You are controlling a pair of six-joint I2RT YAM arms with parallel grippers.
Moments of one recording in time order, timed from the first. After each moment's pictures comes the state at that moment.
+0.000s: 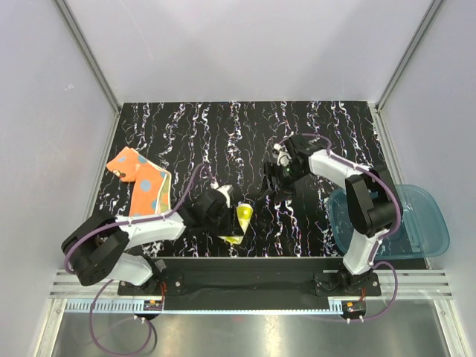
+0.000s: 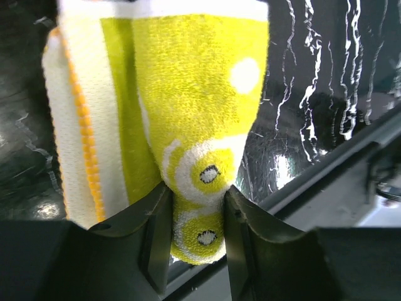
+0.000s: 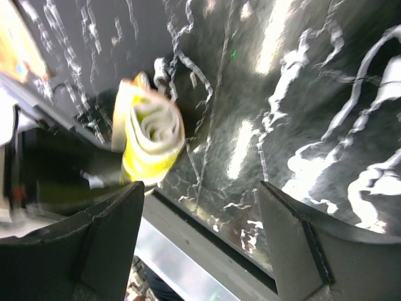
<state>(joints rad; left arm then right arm) -0.88 1.38 0.57 -0.05 0.15 -0.79 0.40 1.84 1.24 -0.67 -0.59 0.38</state>
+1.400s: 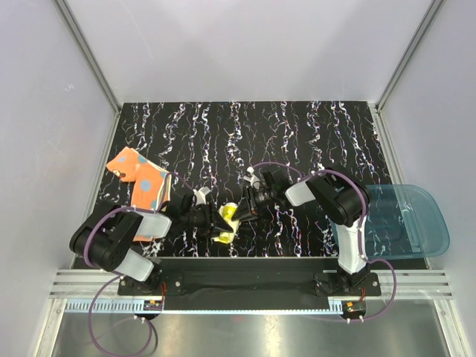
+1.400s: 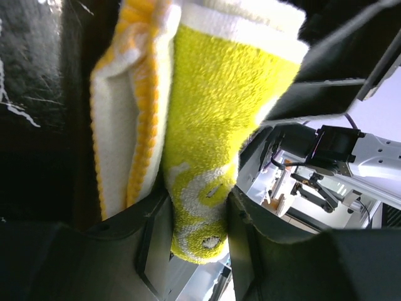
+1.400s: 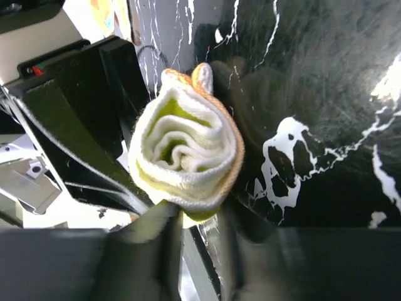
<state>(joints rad) -0.47 1.49 0.32 0.38 0.74 -0.97 0.62 2.04 0.88 0.39 -0.93 0.80</state>
